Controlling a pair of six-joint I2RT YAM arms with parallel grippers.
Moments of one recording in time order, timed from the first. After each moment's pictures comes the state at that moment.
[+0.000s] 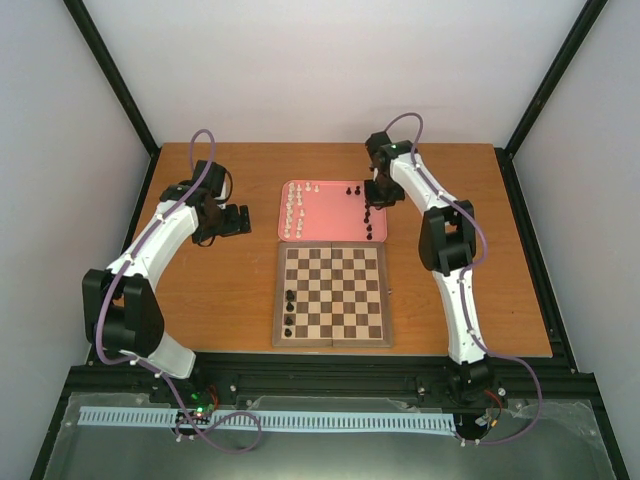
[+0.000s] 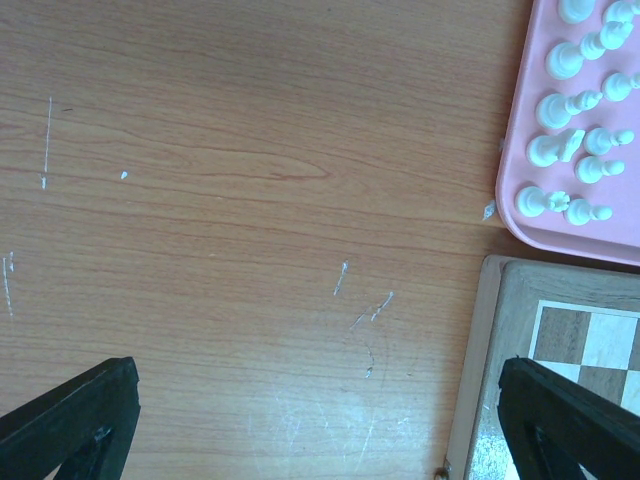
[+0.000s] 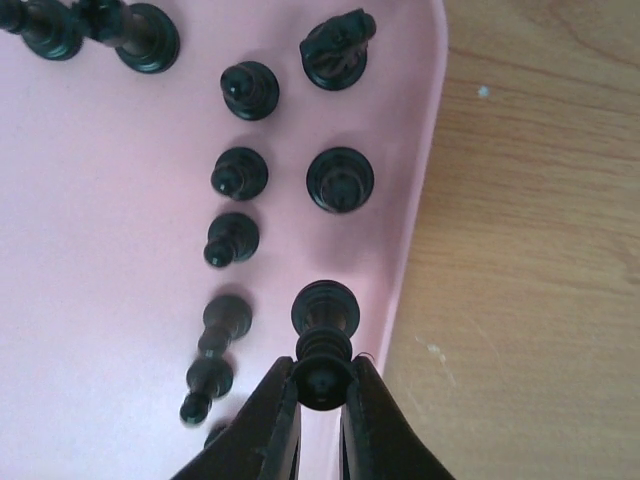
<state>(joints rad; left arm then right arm) -0.17 1.54 1.27 -0.91 -0.02 -0.37 0.32 2.46 2.27 -1.18 0.02 0.22</state>
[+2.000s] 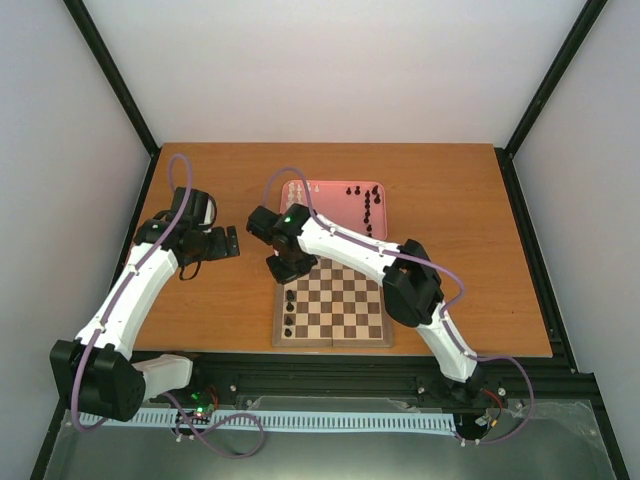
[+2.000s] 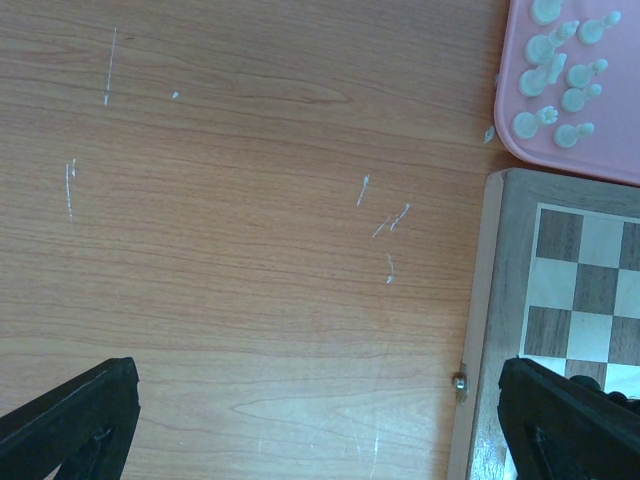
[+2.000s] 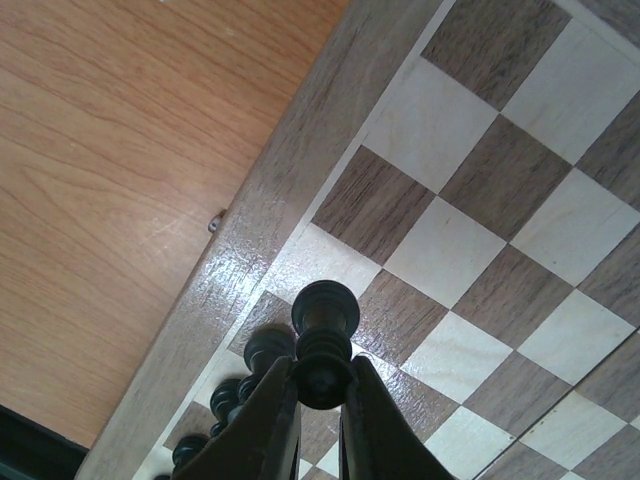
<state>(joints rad) -0.17 1.19 1.06 -0.96 -0.03 -0.36 1.01 2.22 2.04 -1.24 -0.01 0.45</state>
